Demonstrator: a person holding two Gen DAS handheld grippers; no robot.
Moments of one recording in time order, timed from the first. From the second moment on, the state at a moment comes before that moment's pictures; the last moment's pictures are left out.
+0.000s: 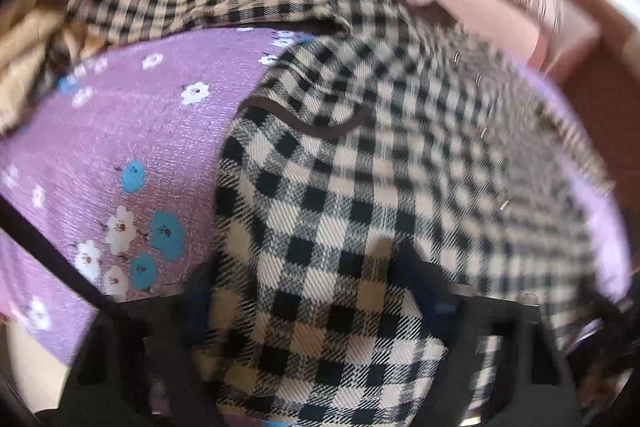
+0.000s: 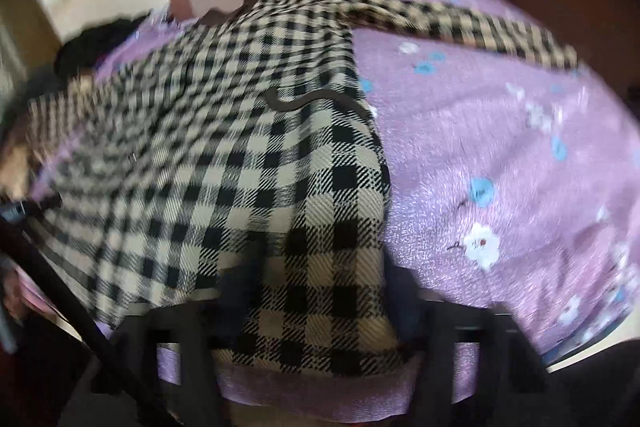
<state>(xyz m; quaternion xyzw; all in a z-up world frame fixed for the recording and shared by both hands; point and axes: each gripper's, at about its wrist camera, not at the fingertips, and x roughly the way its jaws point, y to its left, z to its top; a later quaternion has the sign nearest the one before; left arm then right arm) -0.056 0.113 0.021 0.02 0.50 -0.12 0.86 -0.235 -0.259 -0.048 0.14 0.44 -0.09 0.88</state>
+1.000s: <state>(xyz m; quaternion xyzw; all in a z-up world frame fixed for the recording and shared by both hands) -0.131 0.094 0.124 0.03 0.38 -0.13 0.92 -0.275 -0.295 0.018 0.20 0.43 -0.05 0.88</state>
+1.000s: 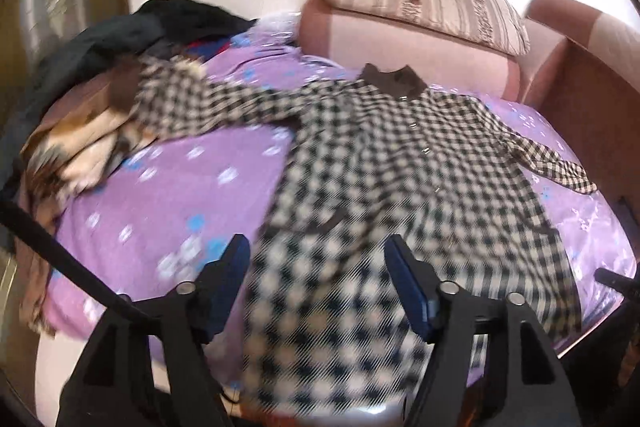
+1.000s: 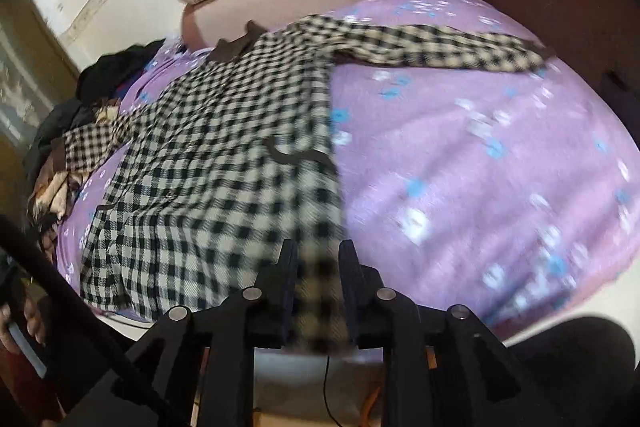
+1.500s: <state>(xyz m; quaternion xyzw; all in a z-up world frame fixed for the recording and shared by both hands) -0.036 0.023 0.016 0.09 0.45 -0.13 0.88 -0.200 -0.286 -0.030 0.19 0.48 -0.01 0.86</state>
